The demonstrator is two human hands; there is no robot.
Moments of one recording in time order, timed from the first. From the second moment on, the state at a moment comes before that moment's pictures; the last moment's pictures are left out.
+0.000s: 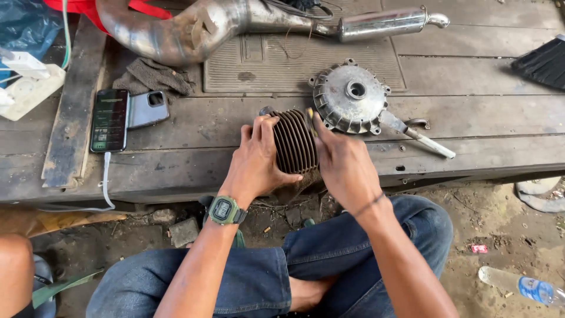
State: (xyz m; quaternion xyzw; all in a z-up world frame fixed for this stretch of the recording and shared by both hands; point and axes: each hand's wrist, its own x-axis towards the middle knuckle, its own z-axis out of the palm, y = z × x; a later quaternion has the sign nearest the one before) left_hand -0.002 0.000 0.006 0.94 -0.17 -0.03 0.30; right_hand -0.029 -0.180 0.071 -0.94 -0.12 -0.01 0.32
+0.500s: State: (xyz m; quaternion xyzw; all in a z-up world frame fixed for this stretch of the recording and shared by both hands) left_hand 0.008 0.013 -0.021 0.94 -0.24 0.01 0.25; right_hand -0.130 -0.208 -0.021 -0.90 0.00 -0.03 0.44
